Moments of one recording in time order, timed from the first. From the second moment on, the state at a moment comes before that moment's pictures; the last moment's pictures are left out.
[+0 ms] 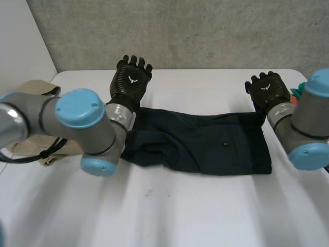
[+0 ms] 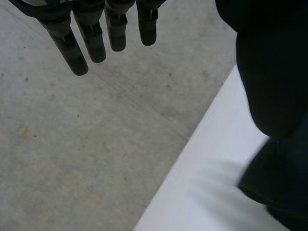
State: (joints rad) left arm 4.14 -2.25 -1.23 3.61 -1.64 3.78; right arm 1.82 -0.96 1.27 -0.16 1.49 2.50; left_hand 0.19 0.21 0.21 0.20 0.05; right_hand 0.21 0.22 0.21 0.24 0.07
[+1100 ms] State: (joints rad) left arm 4.14 -2.07 -1.61 3.49 -1.61 3.83; right arm 1.76 -1.09 1.76 -0.31 1.39 2.57; left_hand 0.54 0.53 0.54 0.52 0.34; right_hand 0.93 1.14 1.13 1.14 0.91
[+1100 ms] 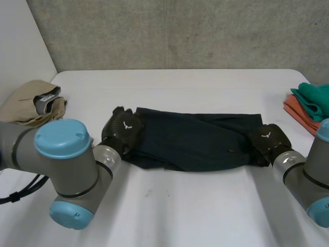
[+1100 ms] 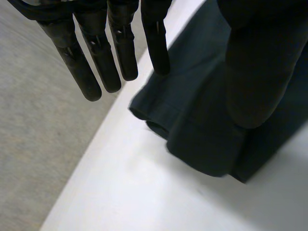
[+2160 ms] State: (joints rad) left arm 4.18 -1.91 -1.44 3.50 -1.65 3.53; right arm 2.04 -1.21 1.53 -0.25 1.15 2.94; left_hand 0.38 0.35 0.37 0.35 0.16; right_hand 0.21 0.22 0.21 0.24 0.07
